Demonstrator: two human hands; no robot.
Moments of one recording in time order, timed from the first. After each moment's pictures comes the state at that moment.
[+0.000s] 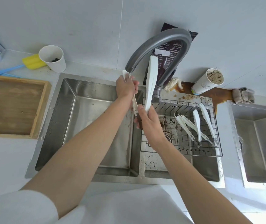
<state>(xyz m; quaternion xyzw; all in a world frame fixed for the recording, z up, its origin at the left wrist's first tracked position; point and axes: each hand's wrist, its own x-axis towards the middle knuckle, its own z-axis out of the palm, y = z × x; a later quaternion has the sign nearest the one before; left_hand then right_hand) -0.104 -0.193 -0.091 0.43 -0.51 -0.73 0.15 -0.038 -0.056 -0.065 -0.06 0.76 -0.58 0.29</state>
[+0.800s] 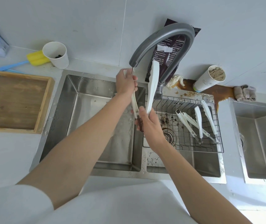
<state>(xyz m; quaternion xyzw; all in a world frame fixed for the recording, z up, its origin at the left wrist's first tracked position) -0.088 -0.199 -0.084 0.40 -0.52 -0.74 0.15 -0.016 -0.053 -0.071 -0.03 0.73 -0.60 0.32</state>
